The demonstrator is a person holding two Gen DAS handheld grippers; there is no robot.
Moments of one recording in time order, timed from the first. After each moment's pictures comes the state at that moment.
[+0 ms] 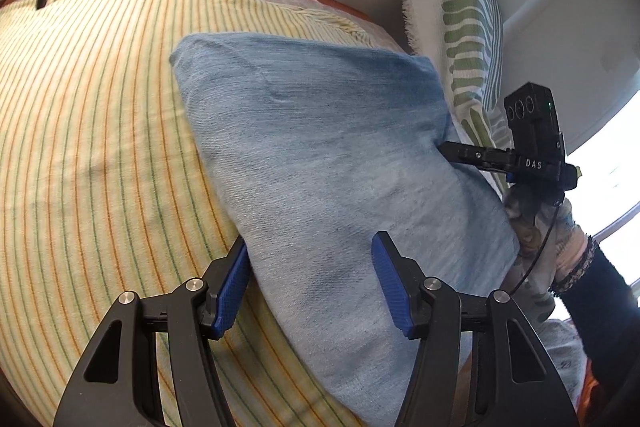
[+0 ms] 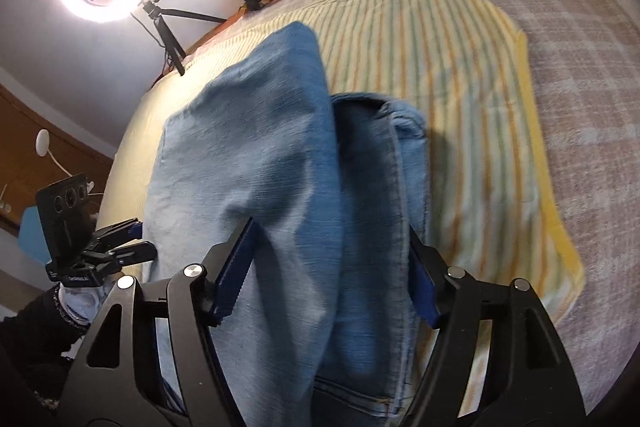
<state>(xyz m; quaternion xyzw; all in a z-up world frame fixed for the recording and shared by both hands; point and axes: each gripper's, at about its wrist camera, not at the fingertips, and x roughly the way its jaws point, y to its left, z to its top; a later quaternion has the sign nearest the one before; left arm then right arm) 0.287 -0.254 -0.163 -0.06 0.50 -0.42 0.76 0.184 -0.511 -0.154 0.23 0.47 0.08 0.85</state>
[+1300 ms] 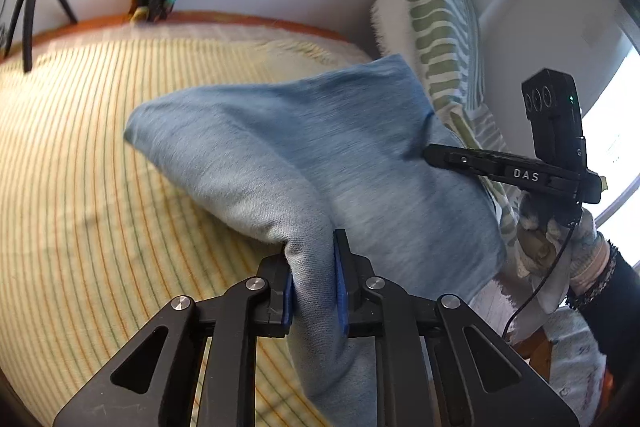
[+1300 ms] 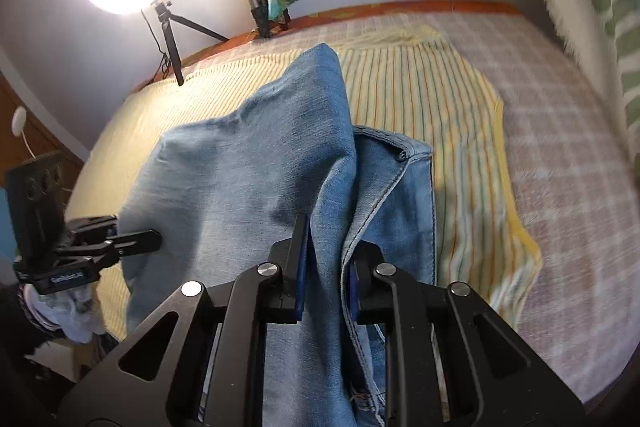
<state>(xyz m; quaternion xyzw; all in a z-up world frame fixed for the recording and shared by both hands) 0.271 -0.272 -0.129 -0.02 0.44 -0.45 0.78 0.158 -0.466 -0.099 0.13 0.43 0.00 0.89</state>
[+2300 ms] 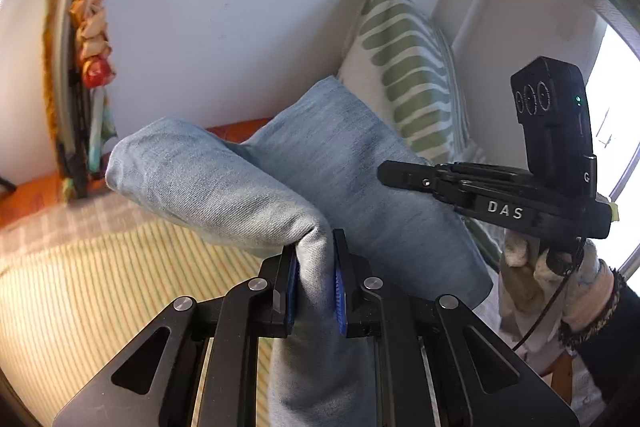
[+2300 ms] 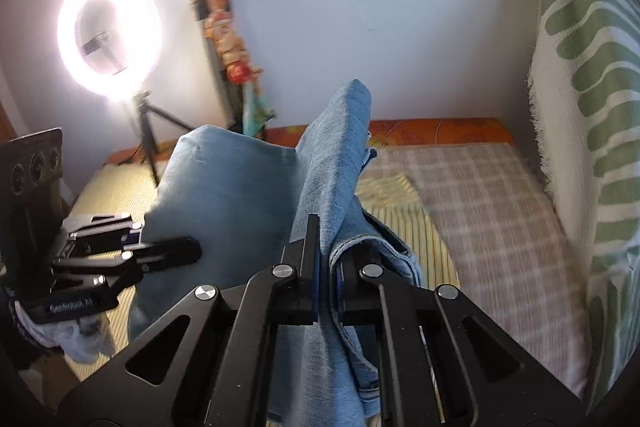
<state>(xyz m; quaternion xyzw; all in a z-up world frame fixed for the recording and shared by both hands) 0.386 -0.386 -0.044 0.01 0.35 -0.50 0.79 0.264 -0.524 -0.005 0.10 0.35 -0.04 0.93</state>
